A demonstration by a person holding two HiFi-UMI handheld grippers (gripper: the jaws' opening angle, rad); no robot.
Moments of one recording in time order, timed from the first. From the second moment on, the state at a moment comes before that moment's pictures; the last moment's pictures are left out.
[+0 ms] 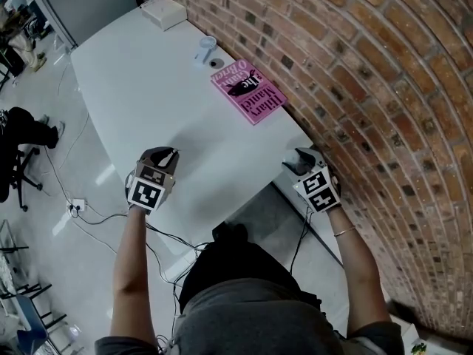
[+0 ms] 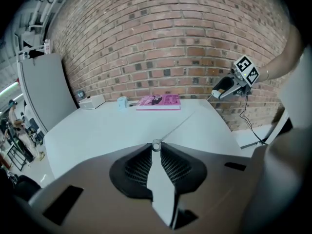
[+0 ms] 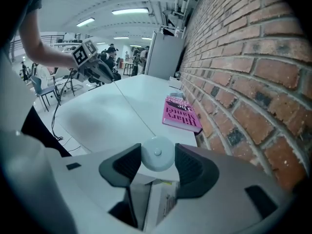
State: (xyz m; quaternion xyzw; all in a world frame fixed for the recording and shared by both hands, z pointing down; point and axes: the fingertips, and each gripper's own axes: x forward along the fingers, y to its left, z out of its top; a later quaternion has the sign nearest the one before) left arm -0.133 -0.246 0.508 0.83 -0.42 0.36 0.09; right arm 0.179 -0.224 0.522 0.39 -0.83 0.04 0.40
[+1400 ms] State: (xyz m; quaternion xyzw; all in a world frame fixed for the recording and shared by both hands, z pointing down) left arm -0.123 -0.277 0.540 0.81 -0.43 0.38 0.12; right arm 0.151 -0.272 0.545 0.39 -0.83 0.06 0.40
